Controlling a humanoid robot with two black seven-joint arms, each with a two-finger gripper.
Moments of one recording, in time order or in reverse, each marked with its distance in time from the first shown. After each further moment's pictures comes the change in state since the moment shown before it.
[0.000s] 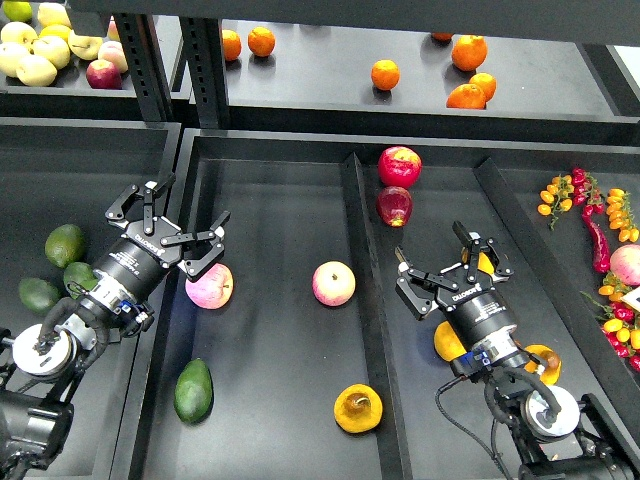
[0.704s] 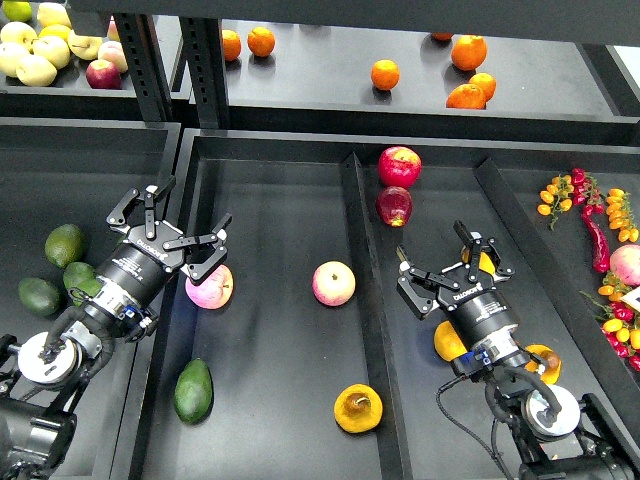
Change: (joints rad) left arm 0.015 0.000 0.036 -0.026 0.000 -0.004 -0.026; right arm 0.001 0.000 0.001 -0.005 0.000 0.002 0.000
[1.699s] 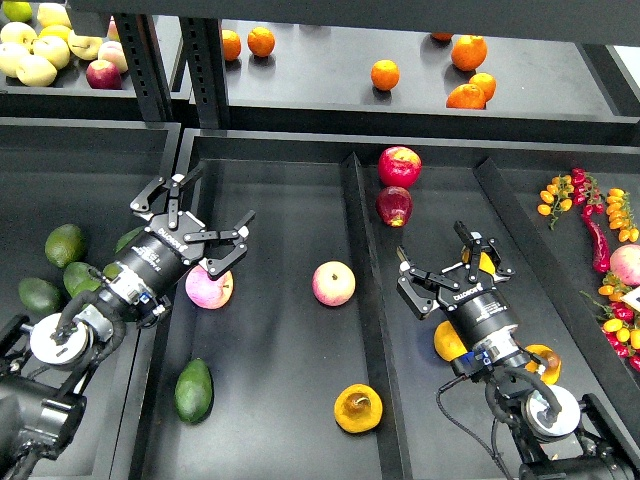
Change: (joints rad) left arm -0.092 0.000 0.048 0.032 0.015 -0.015 0.077; right arm -0.002 0.000 0.000 0.000 0.000 0.001 0.000
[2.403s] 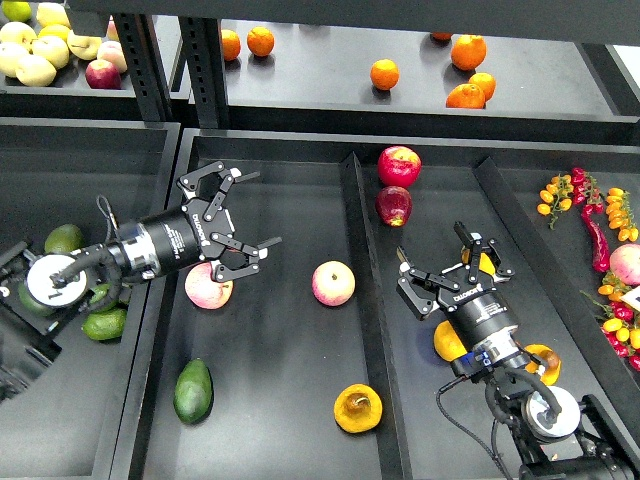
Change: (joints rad) left arm -0.549 0.467 0.697 0.013 0.178 0.000 0.054; right arm 0.000 0.000 0.000 -0.002 0.000 0.010 -0.001
